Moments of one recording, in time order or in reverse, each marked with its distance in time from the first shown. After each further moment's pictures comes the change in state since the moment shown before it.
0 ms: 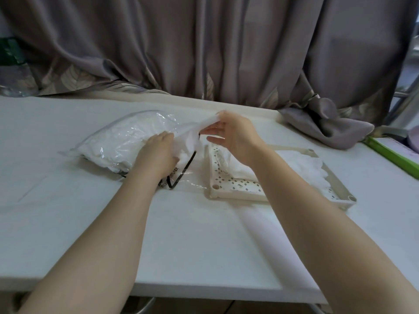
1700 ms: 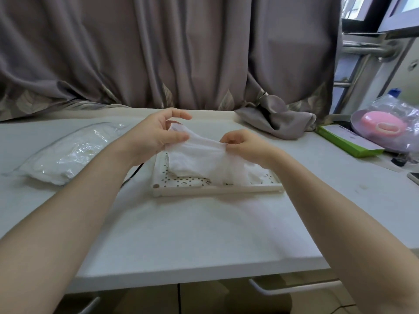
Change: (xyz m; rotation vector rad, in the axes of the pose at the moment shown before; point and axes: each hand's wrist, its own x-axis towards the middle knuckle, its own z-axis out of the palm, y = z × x) left_hand -0.025 0.144 -0.055 -1.048 -0.345 0.185; right_hand -0.089 -0.024 -0.139 -0.855 0.025 -0.040
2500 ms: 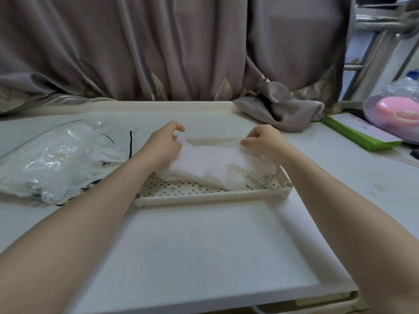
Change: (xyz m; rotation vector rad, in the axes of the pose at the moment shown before) left_hand 0.071 -0.063 0.031 0.603 0.229 -0.207; right_hand 0.036 0.073 -0.025 -0.094 0.221 0.331
